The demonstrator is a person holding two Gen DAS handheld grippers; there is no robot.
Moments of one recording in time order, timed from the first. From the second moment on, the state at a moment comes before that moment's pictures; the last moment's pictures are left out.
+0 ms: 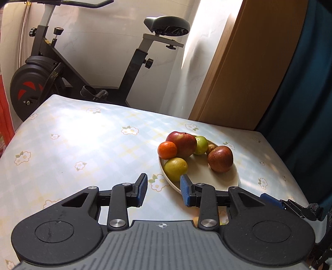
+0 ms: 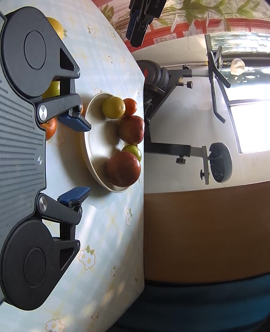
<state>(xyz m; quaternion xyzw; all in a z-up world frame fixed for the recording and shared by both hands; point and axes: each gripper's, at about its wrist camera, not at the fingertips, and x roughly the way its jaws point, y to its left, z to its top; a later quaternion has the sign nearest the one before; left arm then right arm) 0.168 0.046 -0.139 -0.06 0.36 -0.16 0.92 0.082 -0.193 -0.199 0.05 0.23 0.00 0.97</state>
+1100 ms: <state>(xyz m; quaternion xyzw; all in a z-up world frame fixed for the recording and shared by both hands) 0.112 0.057 -0.164 -0.05 0.39 -0.16 0.91 0.040 -0.166 -0.199 0.07 0.26 0.04 0.96</state>
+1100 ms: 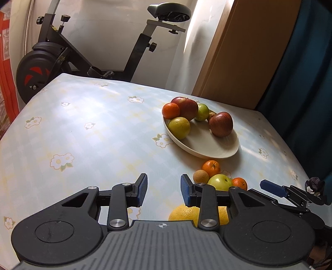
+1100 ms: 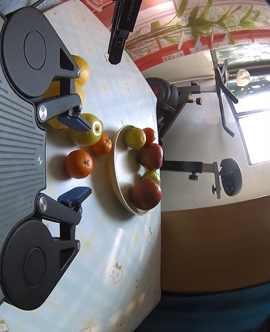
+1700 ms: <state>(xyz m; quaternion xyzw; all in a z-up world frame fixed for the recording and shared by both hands) 0.102 0.056 -0.164 -0.05 0.38 -0.16 0.91 0.028 -0.136 -0.213 -0.01 0.34 0.11 0.94</state>
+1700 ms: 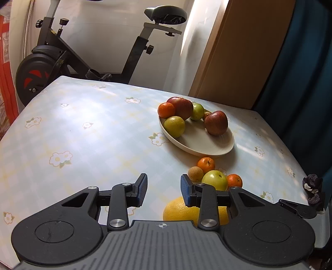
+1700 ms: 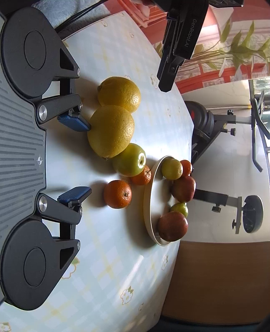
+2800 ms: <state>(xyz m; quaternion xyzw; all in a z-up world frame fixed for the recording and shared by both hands) 0.108 0.028 -0.172 -0.03 0.38 -0.22 0.89 0.051 -0.132 -0.199 -0.11 0.37 0.17 0.90</state>
